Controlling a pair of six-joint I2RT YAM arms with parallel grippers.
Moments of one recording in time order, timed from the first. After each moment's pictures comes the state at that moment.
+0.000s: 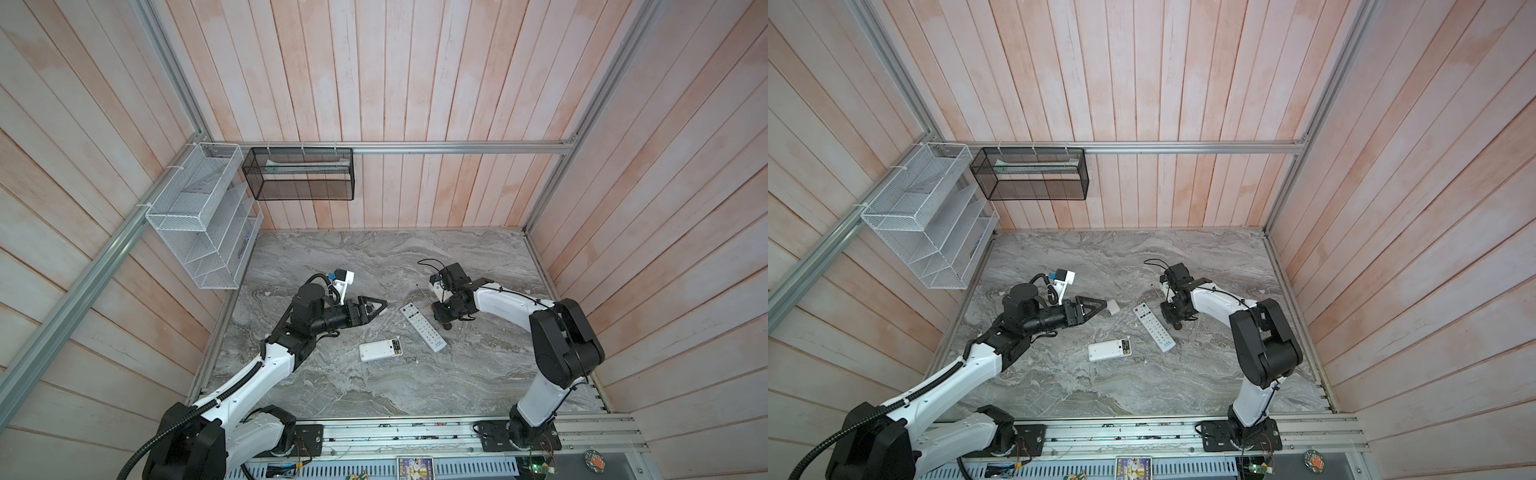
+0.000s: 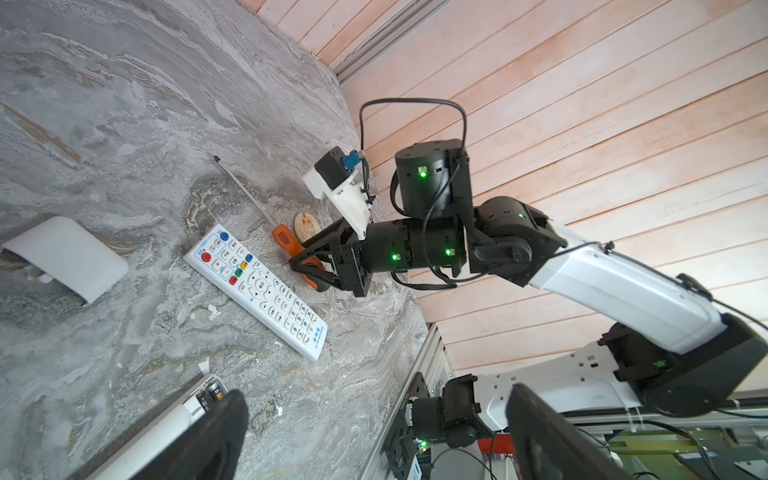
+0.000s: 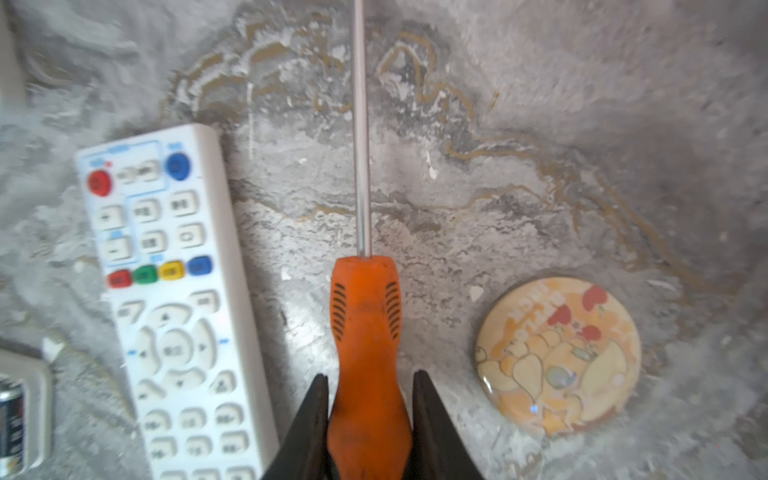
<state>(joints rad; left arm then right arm) -0.41 1.11 0.62 0.19 0.71 -0.82 0.48 1.71 1.09 -0.58 -0.07 0.05</state>
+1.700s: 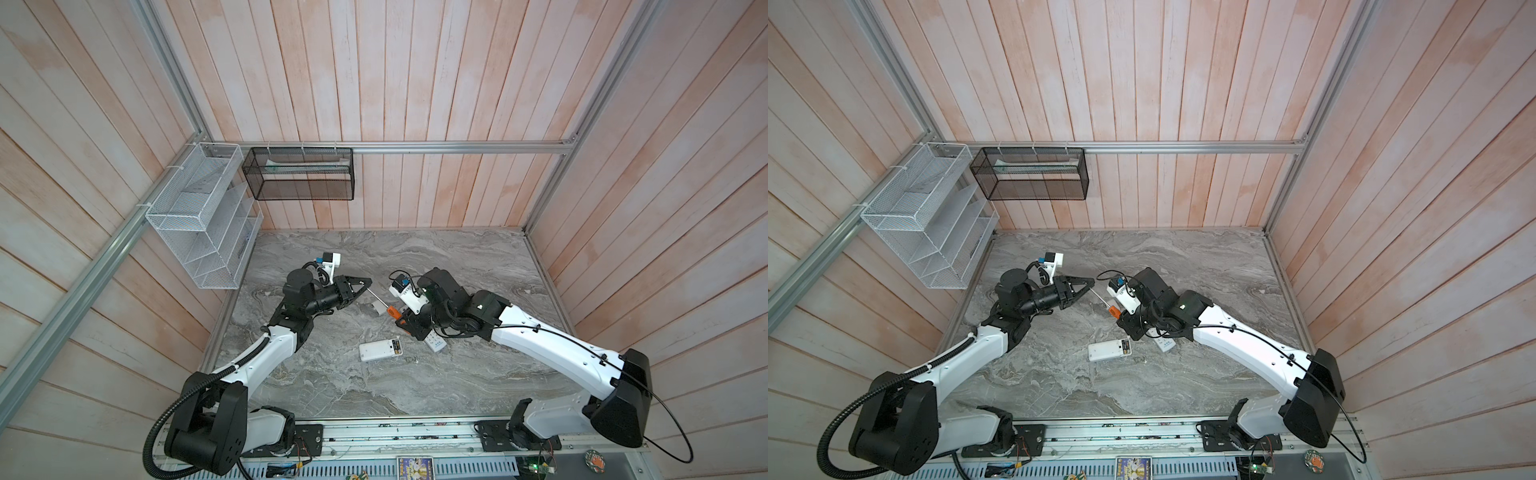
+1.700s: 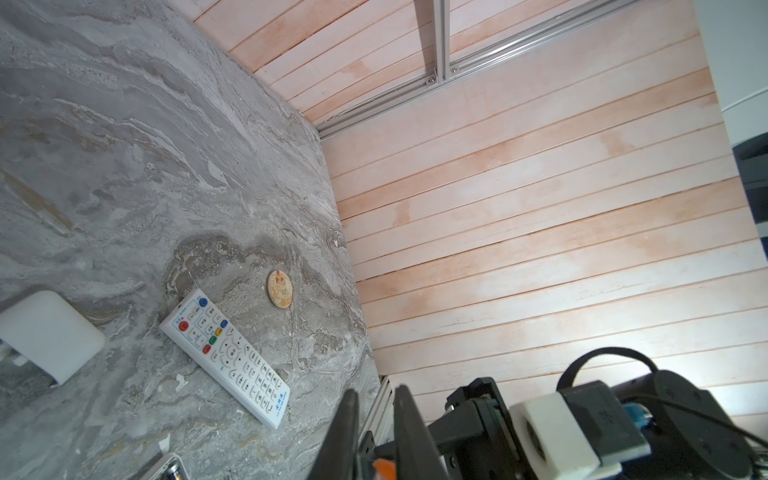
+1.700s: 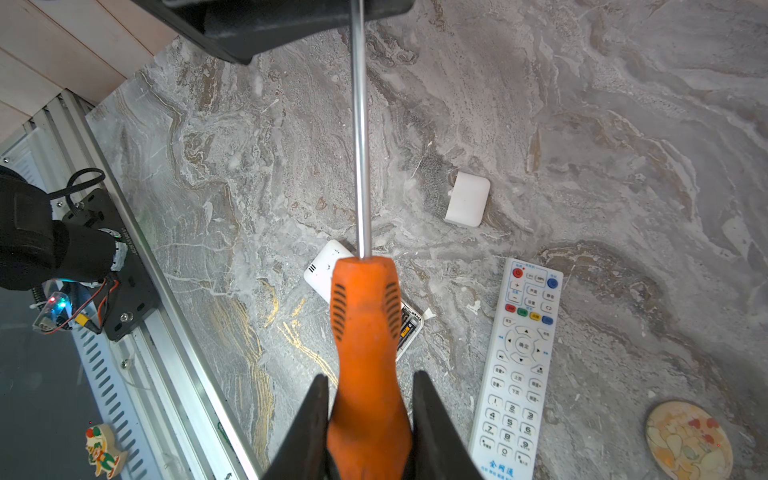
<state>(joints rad) -0.27 1.29 0.68 0.47 0.81 -1.06 0.90 1.38 1.22 -0.68 -0.14 0.09</state>
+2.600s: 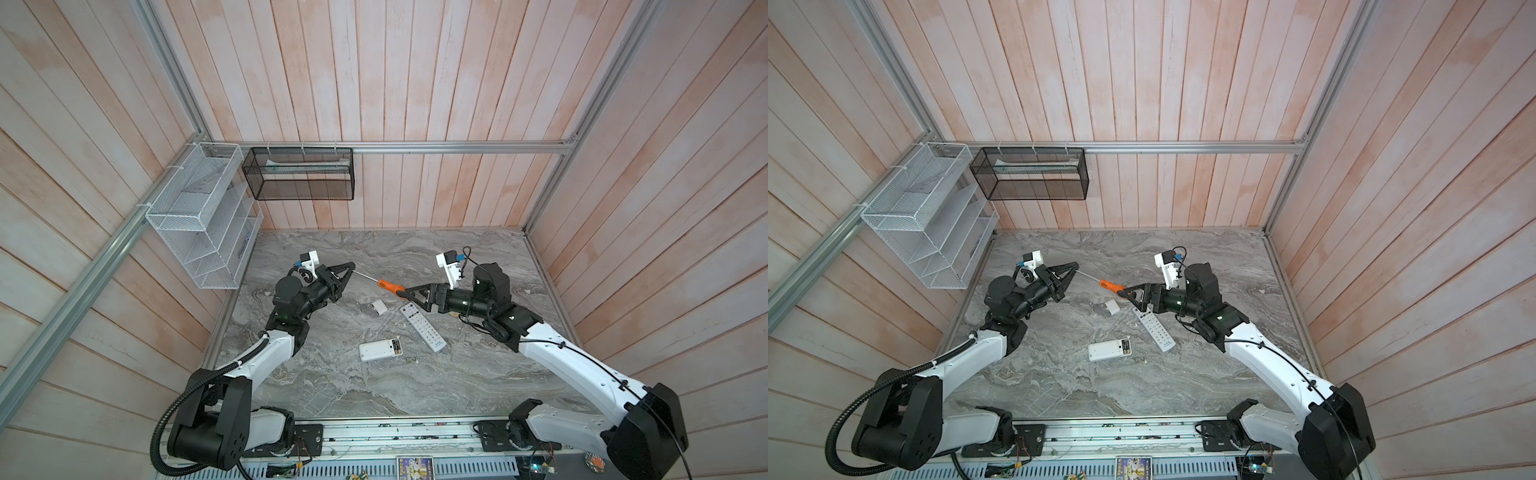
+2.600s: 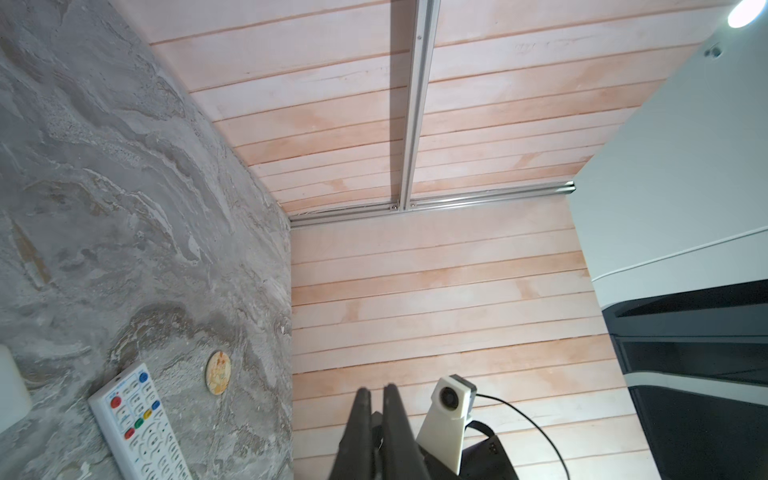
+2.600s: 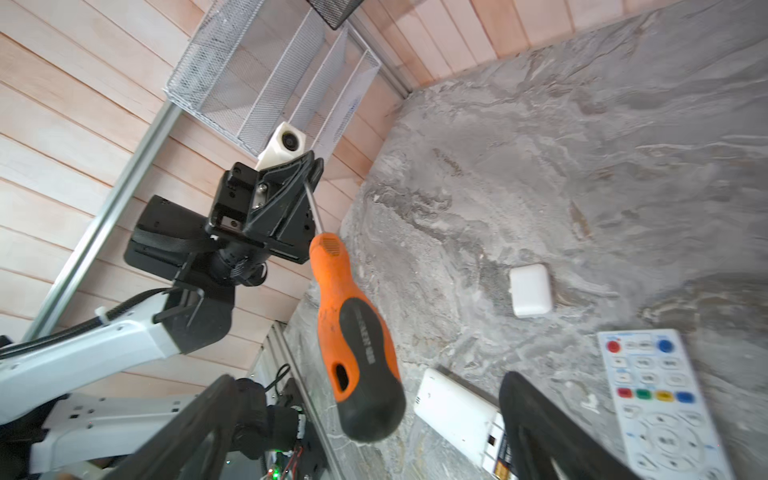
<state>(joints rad) -0.22 1.30 0.60 0.80 0.57 -1.49 0.58 1.18 0.85 0.05 -0.61 0.71</state>
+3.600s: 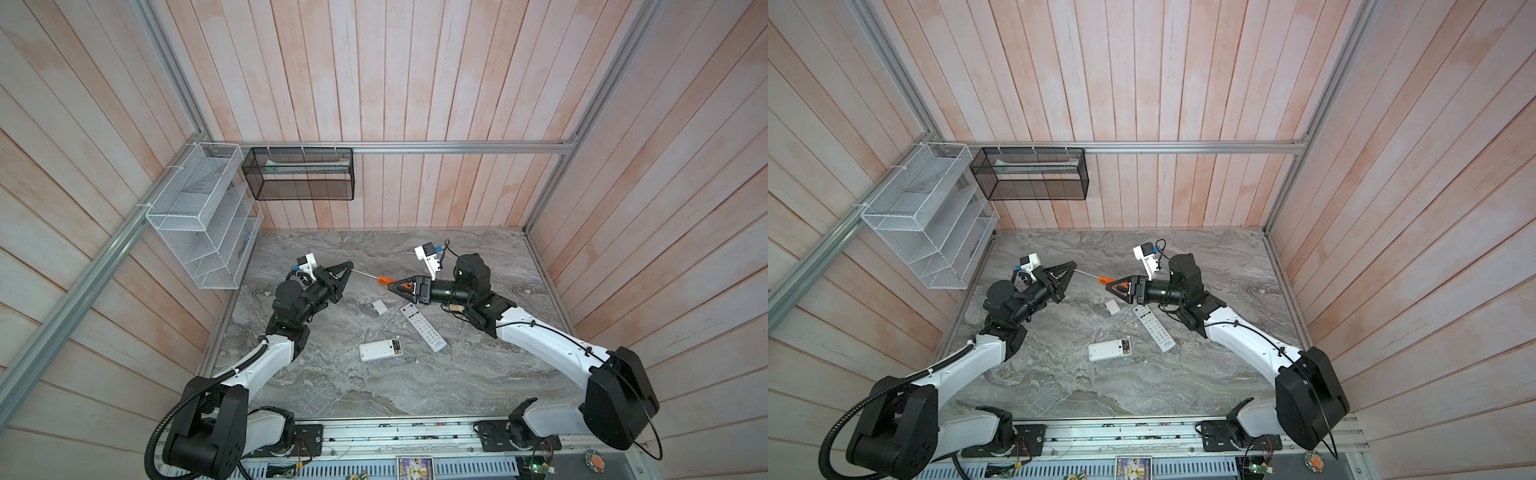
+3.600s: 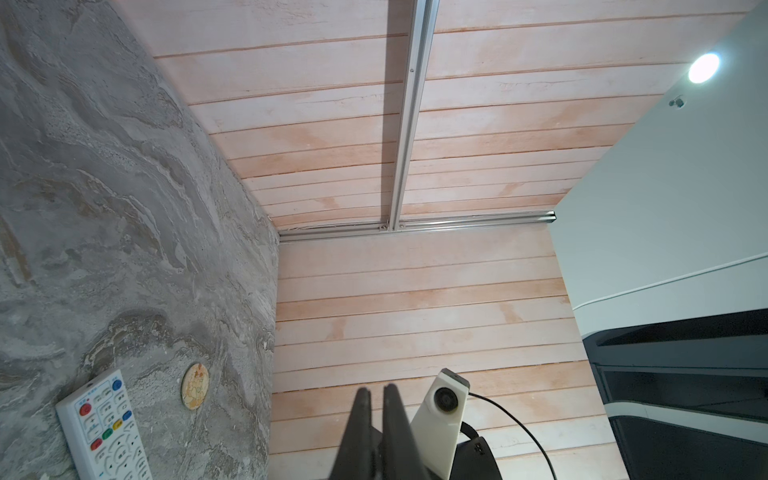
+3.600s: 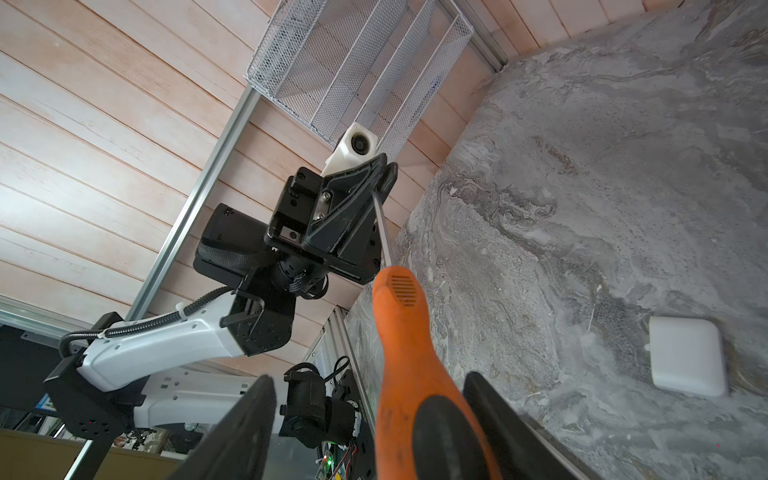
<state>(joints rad) -0.24 1.26 0.57 0.80 0.50 -1.54 0.62 1.38 0.94 0.26 -0.75 0.79</state>
